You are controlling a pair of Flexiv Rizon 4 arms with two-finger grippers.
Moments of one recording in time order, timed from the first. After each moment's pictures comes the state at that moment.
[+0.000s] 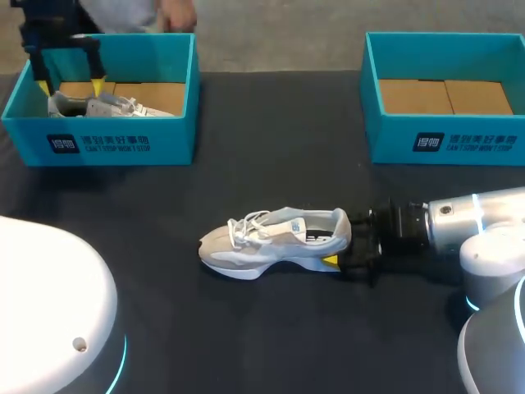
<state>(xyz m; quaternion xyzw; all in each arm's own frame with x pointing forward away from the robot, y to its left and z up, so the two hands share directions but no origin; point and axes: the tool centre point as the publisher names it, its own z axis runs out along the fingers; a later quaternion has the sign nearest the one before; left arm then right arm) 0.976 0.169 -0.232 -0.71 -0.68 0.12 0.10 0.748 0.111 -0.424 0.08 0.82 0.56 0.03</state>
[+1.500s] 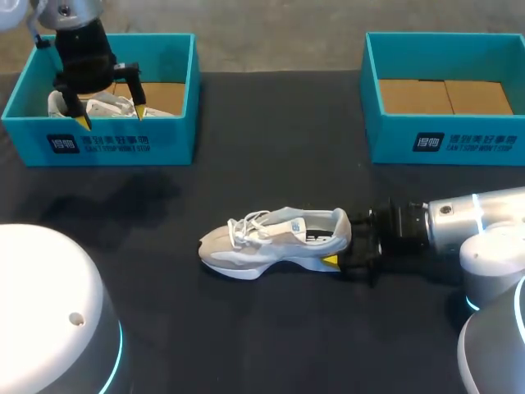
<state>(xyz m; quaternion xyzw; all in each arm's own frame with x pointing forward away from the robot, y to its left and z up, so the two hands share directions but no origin) 0.895 0.088 -0.224 -0.62 -0.78 0.06 0.01 0.748 0.111 -0.424 0.08 0.82 0.56 0.03</state>
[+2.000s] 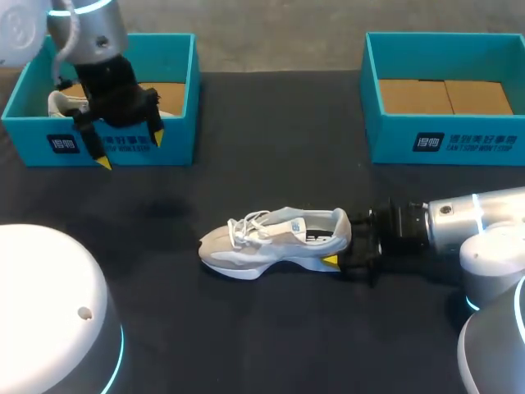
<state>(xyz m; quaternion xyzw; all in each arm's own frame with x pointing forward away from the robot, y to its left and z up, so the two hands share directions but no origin) 0.820 0.051 -0.232 -0.43 -0.90 0.04 0.03 0.748 0.111 -0.424 0.08 0.82 0.56 0.03</state>
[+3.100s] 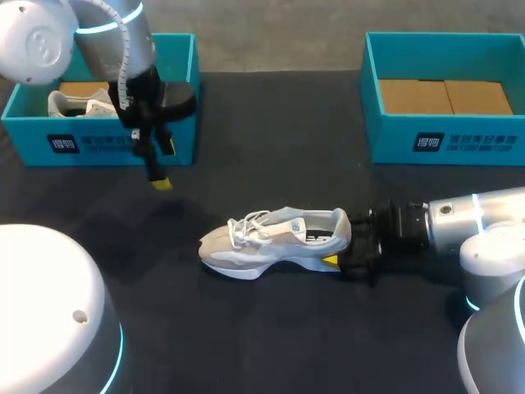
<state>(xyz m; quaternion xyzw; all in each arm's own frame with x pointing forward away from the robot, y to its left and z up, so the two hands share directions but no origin) 0.787 -0.001 -0.249 0.06 -0.99 0.07 0.07 0.748 0.111 -0.424 0.08 0.82 0.56 0.03</state>
